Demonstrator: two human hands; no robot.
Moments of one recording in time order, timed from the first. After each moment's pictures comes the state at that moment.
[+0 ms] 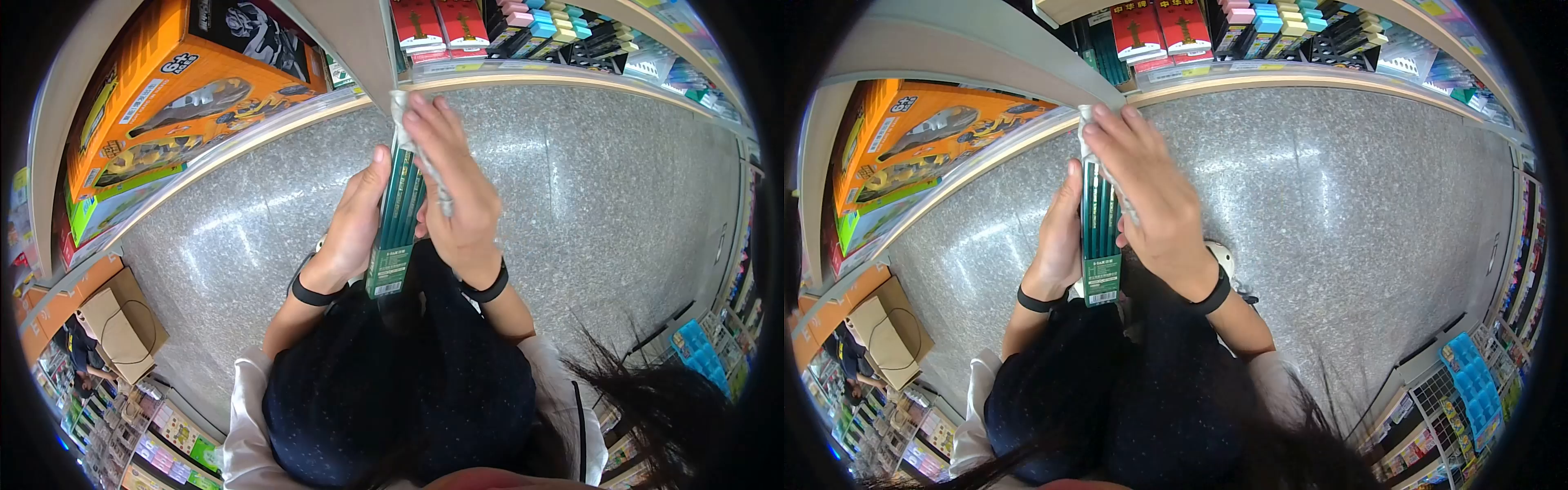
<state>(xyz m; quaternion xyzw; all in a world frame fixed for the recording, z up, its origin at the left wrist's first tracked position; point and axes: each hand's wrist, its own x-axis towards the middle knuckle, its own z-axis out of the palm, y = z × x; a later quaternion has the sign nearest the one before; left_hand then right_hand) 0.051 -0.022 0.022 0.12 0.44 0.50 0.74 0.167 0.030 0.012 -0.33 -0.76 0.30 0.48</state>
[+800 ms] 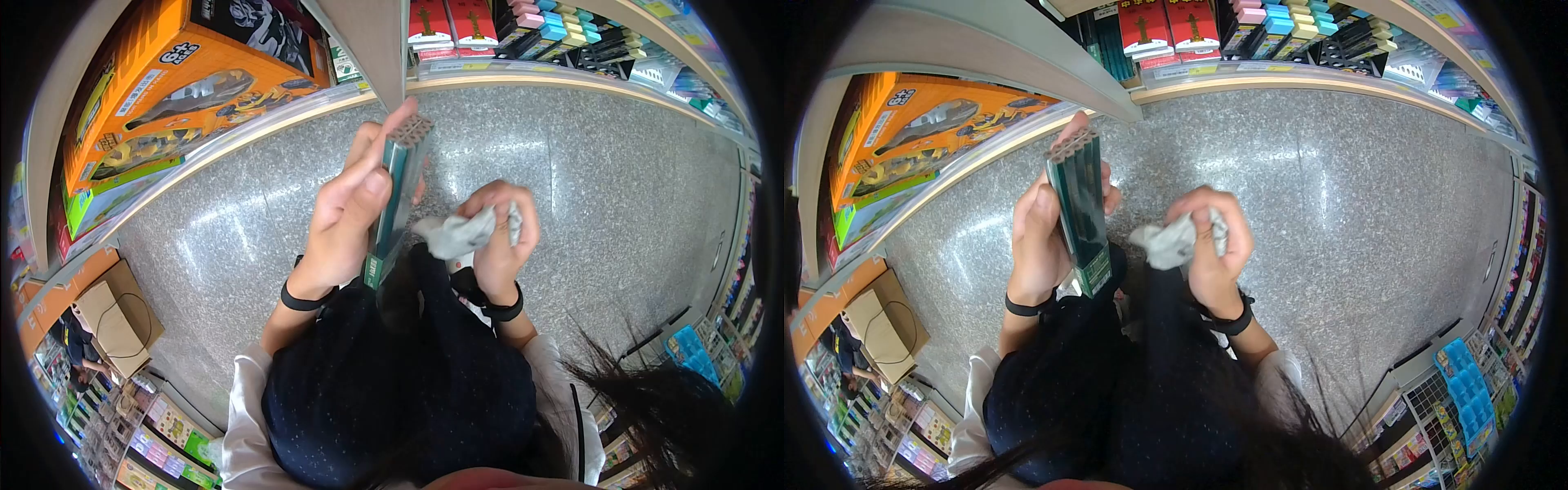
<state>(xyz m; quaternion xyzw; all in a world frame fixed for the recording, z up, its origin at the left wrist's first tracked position) 0.037 -0.022 0.030 0.34 0.43 0.58 0.61 0.206 -0.011 -0.011 -0.39 -0.45 0.59 0.54</state>
